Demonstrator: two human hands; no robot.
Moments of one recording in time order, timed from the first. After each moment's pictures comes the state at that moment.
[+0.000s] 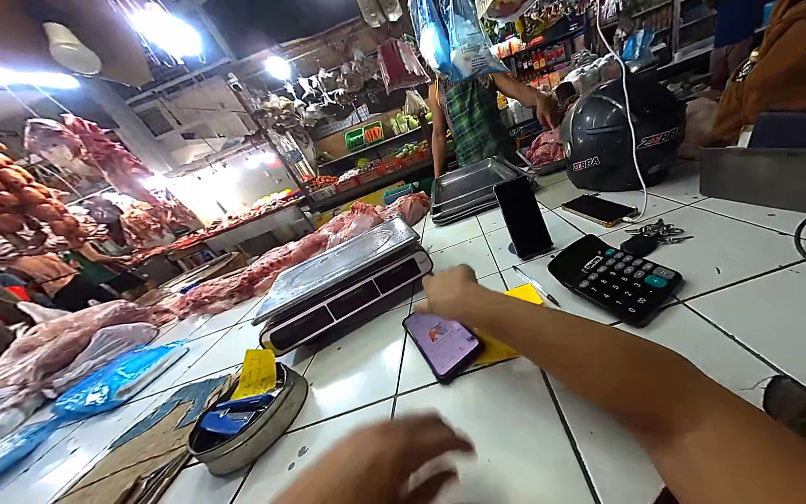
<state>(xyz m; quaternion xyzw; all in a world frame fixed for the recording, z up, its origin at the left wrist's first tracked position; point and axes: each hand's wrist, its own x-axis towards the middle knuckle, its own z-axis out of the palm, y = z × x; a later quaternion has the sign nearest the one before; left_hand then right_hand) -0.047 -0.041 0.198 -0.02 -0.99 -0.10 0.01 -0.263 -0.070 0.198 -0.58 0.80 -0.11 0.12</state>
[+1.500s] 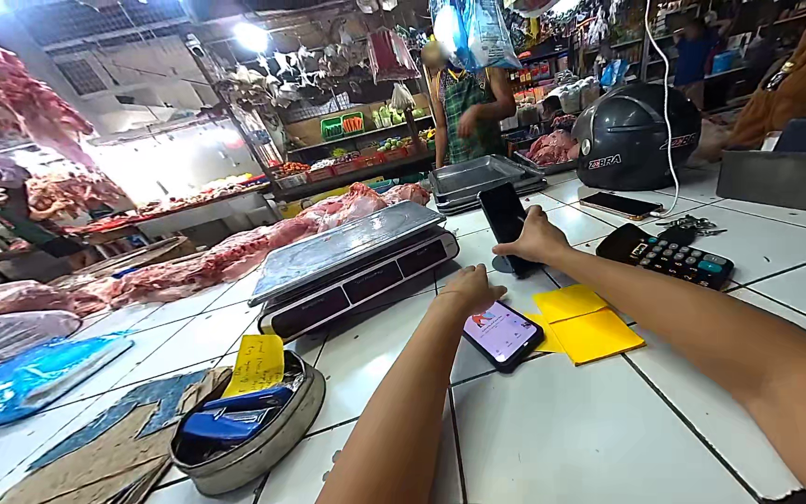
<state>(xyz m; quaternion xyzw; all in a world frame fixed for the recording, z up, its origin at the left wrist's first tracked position) -0.207 -0.194 0.157 0.22 -0.96 -0.12 -0.08 -0.359 -0.114 0.146 -0.30 0.88 -0.37 0.02</state>
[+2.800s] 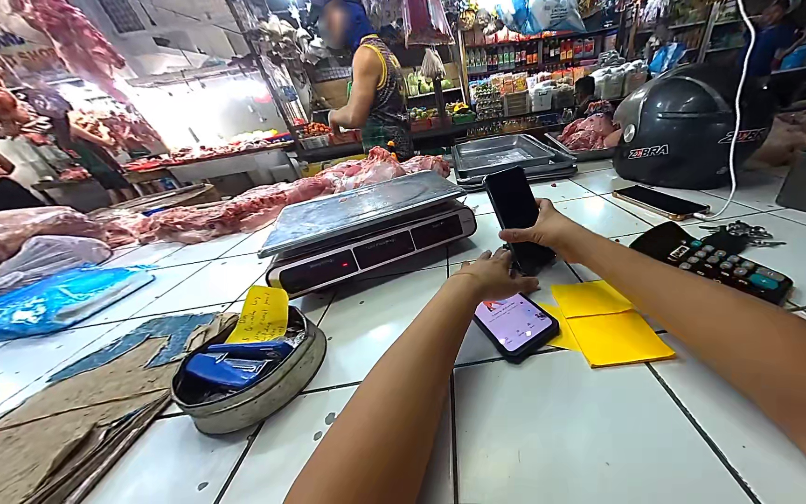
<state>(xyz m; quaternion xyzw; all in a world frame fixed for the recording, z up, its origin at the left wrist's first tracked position) -0.210 -0.198 0.142 0.20 -0.96 -0.19 -0.07 -0.351 -0.119 0.135 -0.37 0.70 -0.56 0.22</state>
